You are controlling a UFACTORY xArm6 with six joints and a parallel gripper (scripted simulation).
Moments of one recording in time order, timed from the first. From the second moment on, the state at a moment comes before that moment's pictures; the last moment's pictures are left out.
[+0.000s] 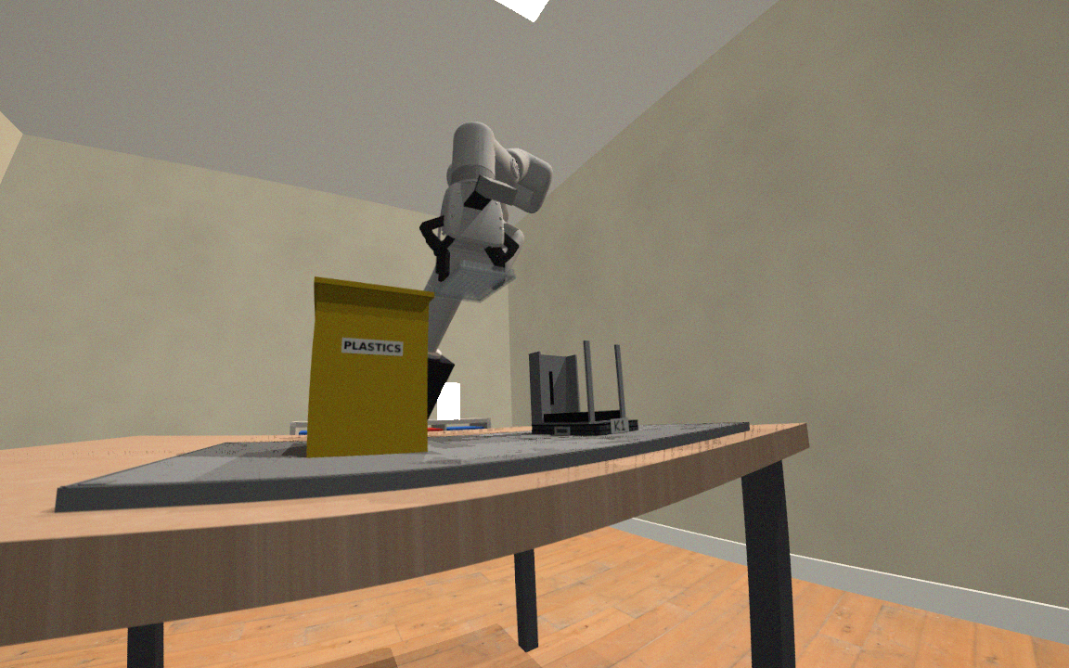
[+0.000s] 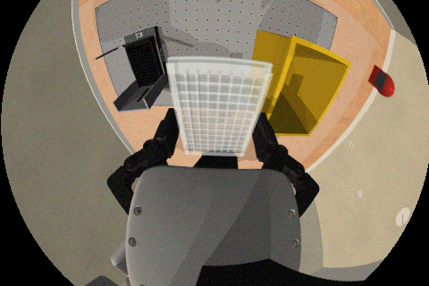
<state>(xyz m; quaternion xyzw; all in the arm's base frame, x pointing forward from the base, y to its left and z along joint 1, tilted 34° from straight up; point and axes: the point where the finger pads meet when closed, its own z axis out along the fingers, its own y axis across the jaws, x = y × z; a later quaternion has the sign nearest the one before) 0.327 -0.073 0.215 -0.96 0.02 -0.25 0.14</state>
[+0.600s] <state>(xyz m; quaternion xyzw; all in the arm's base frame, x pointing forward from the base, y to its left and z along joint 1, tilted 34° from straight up) 0.330 -0.121 0.199 -0.96 0.02 -0.25 0.15</state>
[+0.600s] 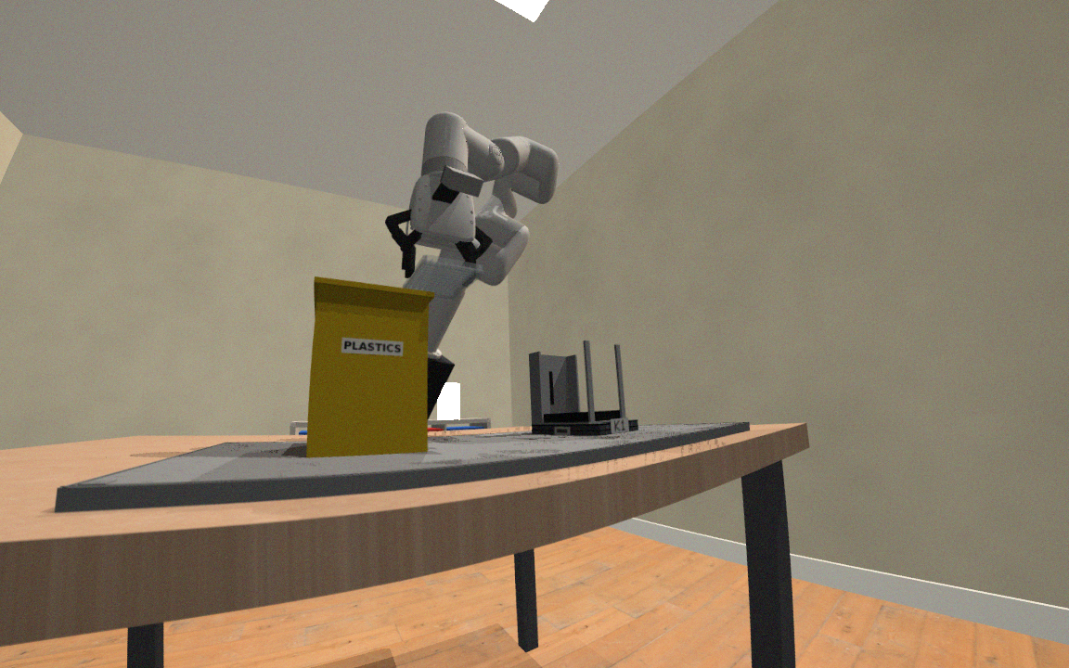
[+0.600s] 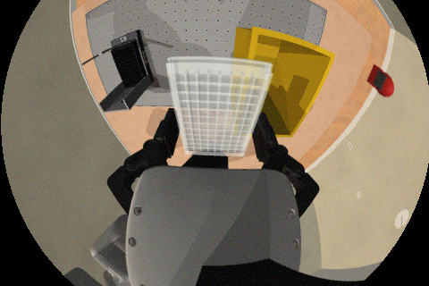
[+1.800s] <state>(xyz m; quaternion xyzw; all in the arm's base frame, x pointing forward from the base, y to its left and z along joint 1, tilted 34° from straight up) 0.337 -0.215 0.166 -0.96 0.02 -0.25 0.15</state>
